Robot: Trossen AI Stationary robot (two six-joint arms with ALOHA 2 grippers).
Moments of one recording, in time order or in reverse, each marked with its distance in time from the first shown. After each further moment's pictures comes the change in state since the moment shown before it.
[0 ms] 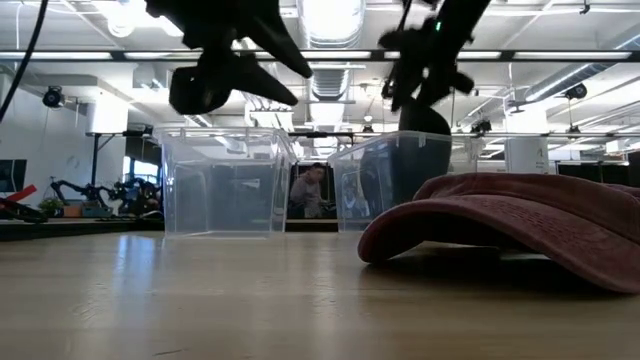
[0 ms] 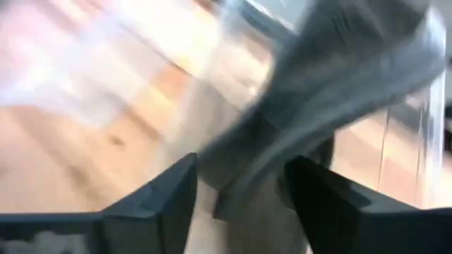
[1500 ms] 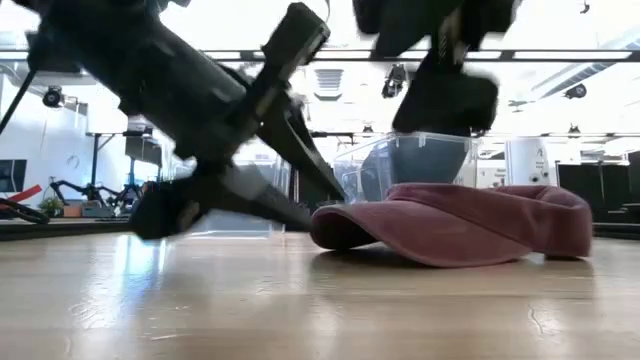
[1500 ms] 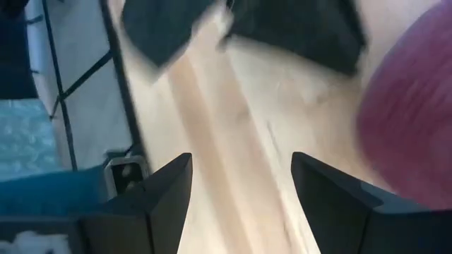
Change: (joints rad) left arm -0.153 0.395 0.001 0.329 -0.200 -0.468; right arm 0.641 0.394 0.005 0.431 -0.403 0.388
